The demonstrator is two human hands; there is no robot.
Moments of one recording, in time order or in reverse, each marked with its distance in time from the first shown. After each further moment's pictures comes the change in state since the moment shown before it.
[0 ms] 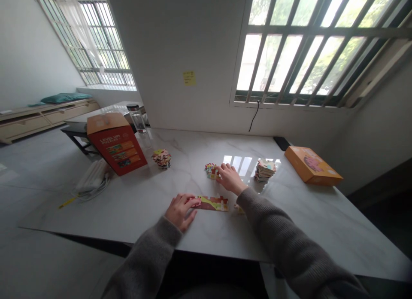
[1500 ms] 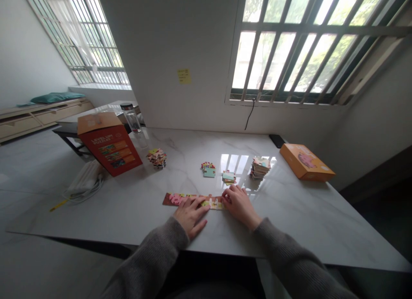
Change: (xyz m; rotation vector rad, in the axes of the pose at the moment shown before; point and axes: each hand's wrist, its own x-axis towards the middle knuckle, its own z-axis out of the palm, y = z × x) left_hand 0.011 0.036 0.014 0.081 -0.175 0.128; right_hand -0.108 -0.023 -0.007 0.160 0.028 0.168
